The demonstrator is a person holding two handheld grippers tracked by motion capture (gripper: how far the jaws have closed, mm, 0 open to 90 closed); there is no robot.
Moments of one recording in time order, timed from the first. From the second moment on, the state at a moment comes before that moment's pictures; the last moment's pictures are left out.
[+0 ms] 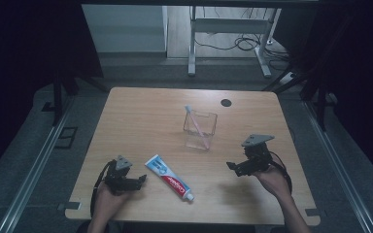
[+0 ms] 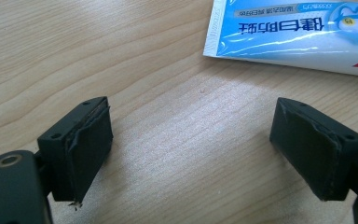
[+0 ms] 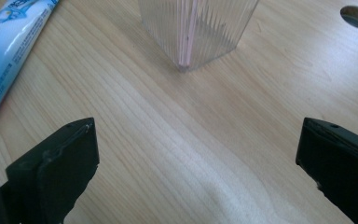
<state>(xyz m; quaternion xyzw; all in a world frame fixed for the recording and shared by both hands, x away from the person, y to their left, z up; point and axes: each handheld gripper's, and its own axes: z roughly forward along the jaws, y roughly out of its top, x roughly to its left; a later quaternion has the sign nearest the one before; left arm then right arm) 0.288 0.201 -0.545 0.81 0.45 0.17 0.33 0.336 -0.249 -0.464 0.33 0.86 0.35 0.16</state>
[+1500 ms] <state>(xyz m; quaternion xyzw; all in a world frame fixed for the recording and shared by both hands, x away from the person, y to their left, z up) 0.286 0.201 -0.543 0.80 0.47 0.17 0.33 0.307 -0.281 -0.544 0.38 0.84 0.34 0.16</state>
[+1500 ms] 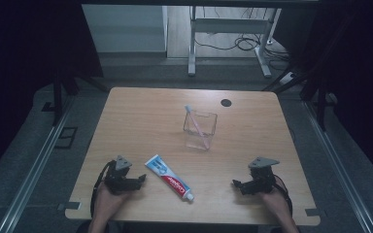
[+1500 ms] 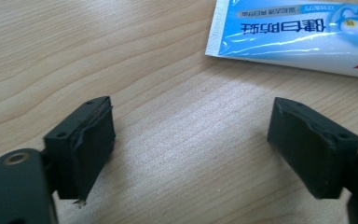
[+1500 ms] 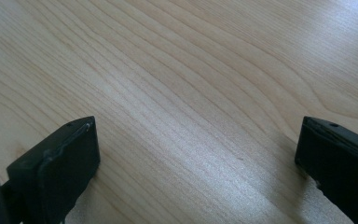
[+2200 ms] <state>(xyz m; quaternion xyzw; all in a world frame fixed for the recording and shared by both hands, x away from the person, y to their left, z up) 0.287 0.185 -0.530 0.81 0.44 0.12 0.36 0.307 -0.281 -0.544 0.39 0.84 0.34 0.16</state>
